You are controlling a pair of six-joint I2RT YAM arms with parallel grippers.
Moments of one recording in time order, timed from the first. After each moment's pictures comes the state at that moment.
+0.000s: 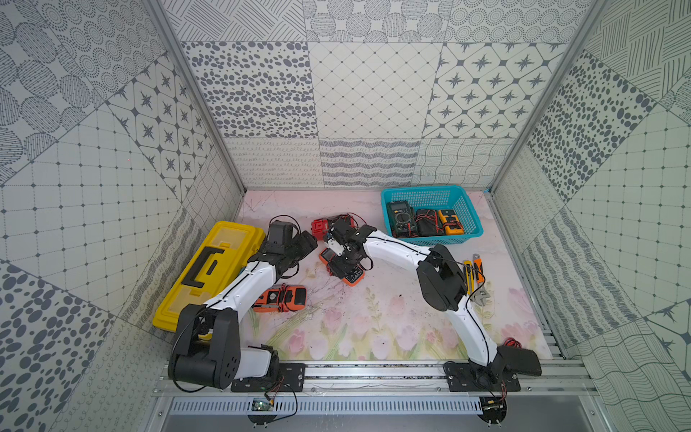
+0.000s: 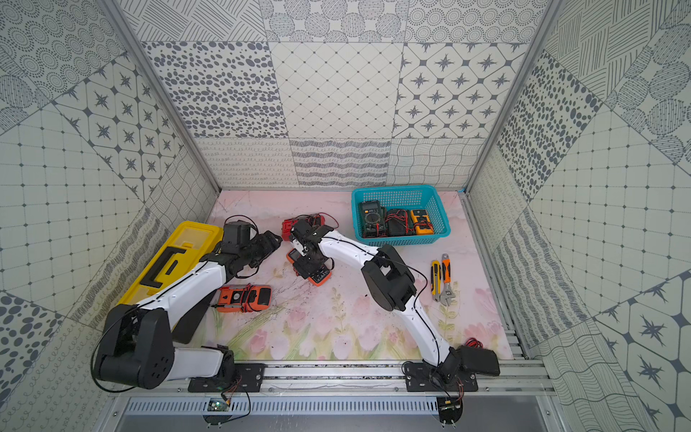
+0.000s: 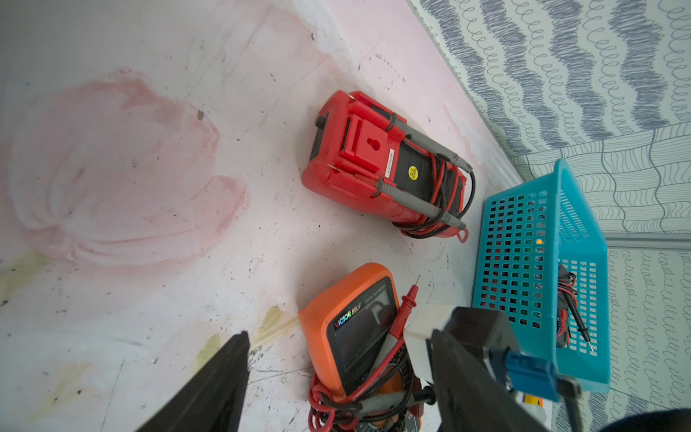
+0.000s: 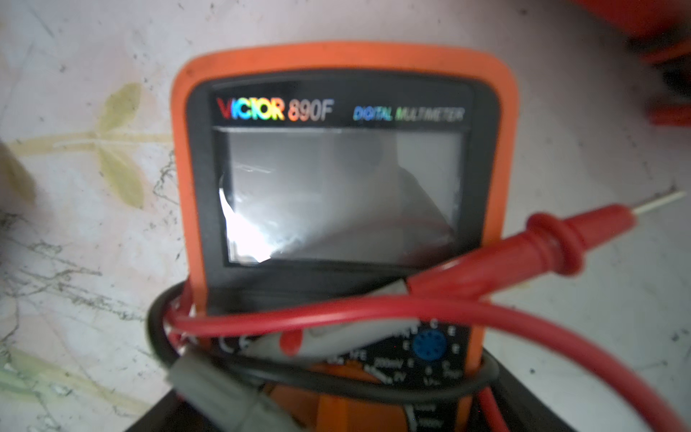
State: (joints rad) left arm -0.10 1.37 0.82 -0.18 0.15 -0.79; right arm 0.87 2.31 1.95 -0.86 -0.03 0.01
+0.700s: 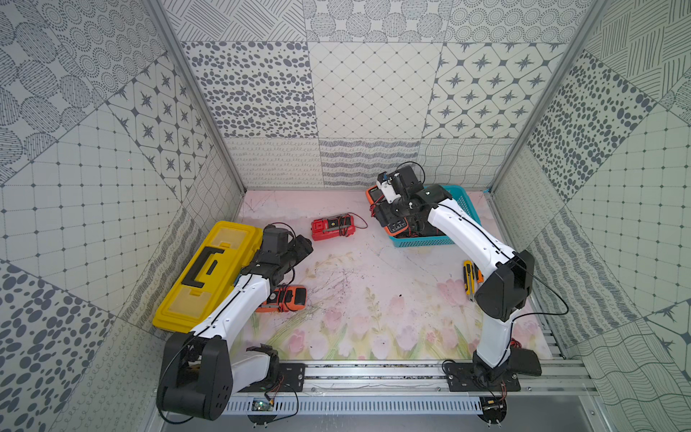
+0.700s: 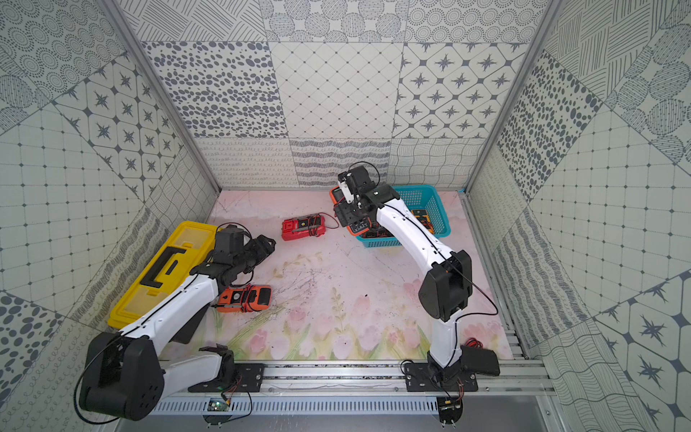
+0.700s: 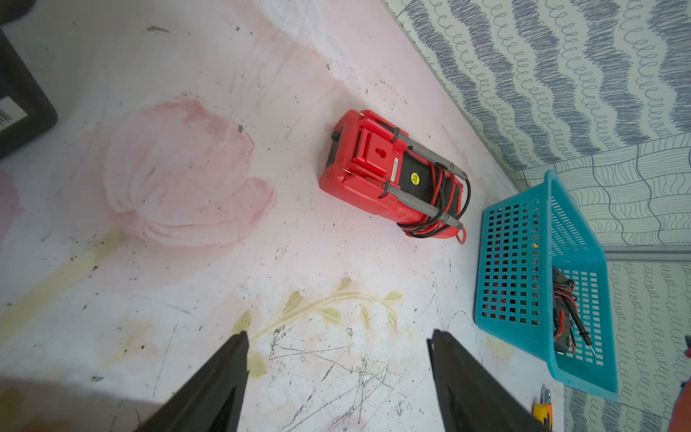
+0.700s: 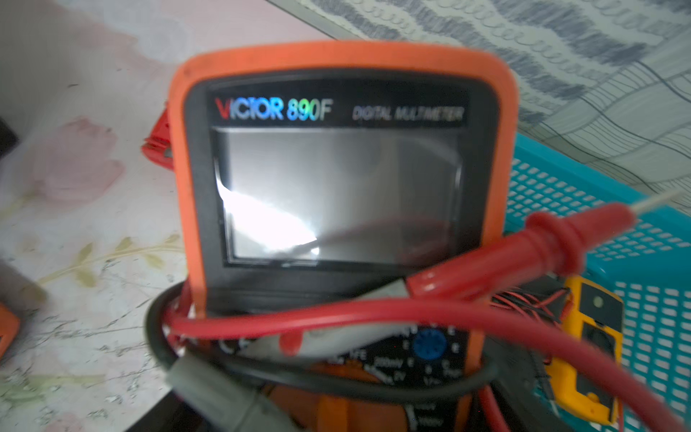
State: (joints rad) left arm -0.10 1.22 0.74 -0.21 0.09 -0.78; right arm 0.51 1.91 1.94 -0.91 0.12 -0.03
